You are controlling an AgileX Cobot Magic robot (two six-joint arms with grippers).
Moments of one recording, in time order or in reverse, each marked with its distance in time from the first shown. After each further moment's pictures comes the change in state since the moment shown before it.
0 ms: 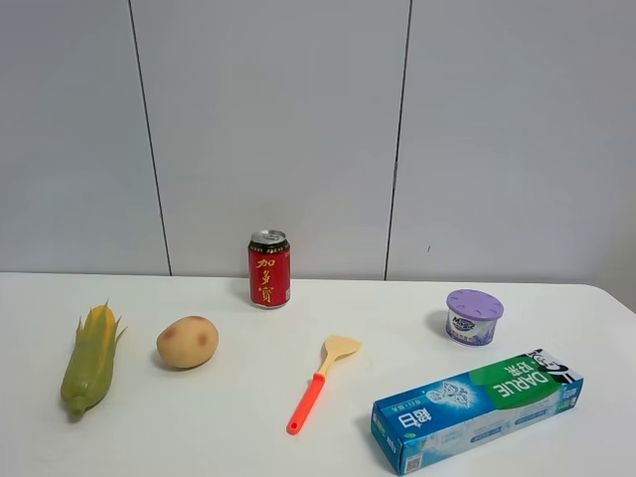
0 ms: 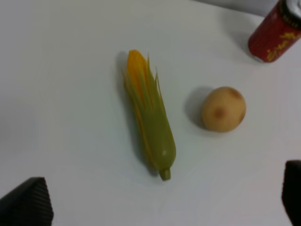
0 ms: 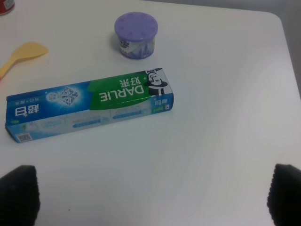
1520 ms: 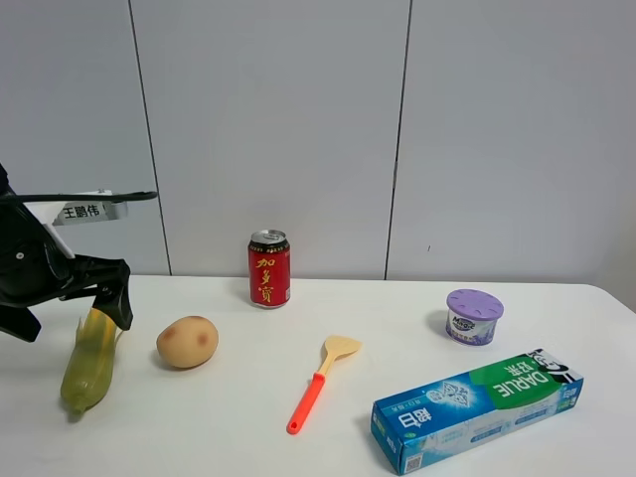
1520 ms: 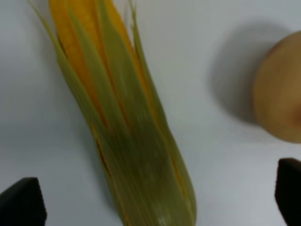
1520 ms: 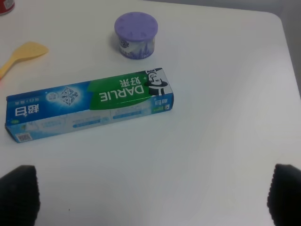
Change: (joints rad) left arm -0.202 0.884 -0.087 0.112 -0.401 -0.068; right arm 0.000 0.000 0.000 0.000 0.000 0.000
